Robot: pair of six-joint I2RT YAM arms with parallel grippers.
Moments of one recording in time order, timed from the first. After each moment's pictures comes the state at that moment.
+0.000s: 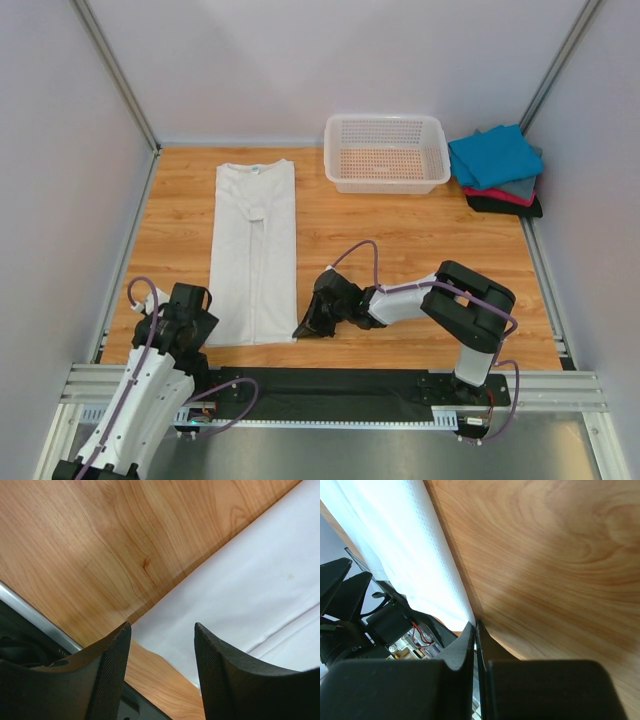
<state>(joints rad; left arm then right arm) -0.20 0.50 0.41 -1.09 -0.31 -1.18 1.04 1.79 0.75 0.20 -0.28 1.41</state>
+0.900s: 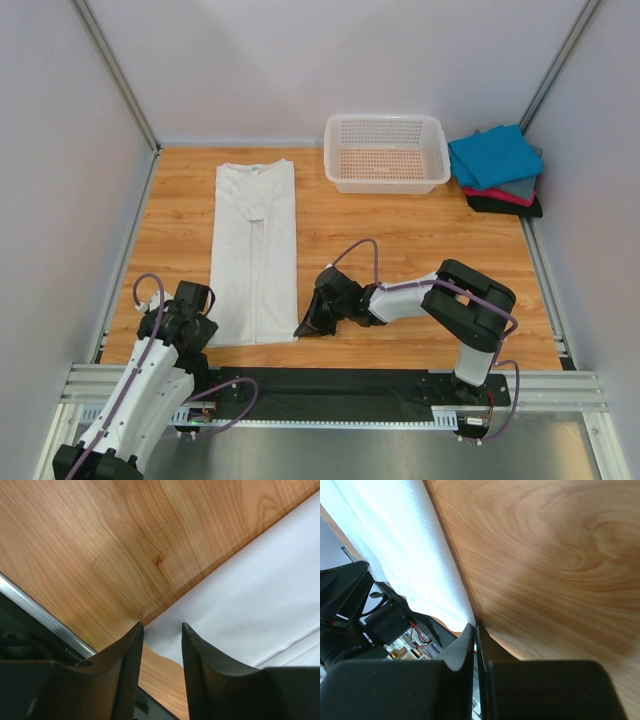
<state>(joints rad) -0.20 0.58 0.38 -1.07 -0.30 -1.18 1.02 1.79 0.76 0.18 -0.30 1.38</state>
